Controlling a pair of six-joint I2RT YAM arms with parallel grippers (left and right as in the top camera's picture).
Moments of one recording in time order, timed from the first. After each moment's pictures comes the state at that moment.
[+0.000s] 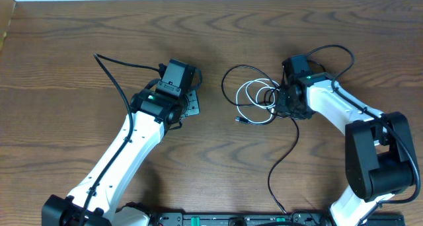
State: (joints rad) left arm -0.40 1.42 1.08 -0.79 -0.11 -0.54; right arm 0.27 1.85 1.10 -0.65 0.02 0.58
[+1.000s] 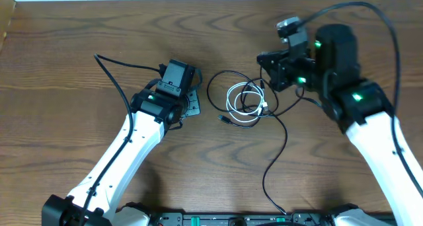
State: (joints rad) left arm -0.40 1.42 1.08 -0.79 -0.08 -0.54; right arm 0.33 1.32 1.27 -0.49 -0.48 0.19
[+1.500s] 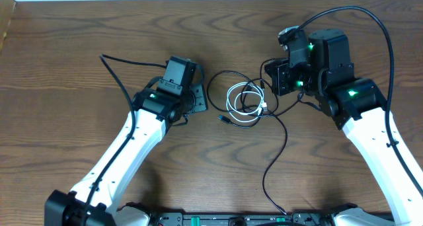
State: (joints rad) left arm -0.40 1.44 1.08 -0.70 0.05 -0.54; right arm 0.33 1.38 1.26 -0.62 -0.34 0.18
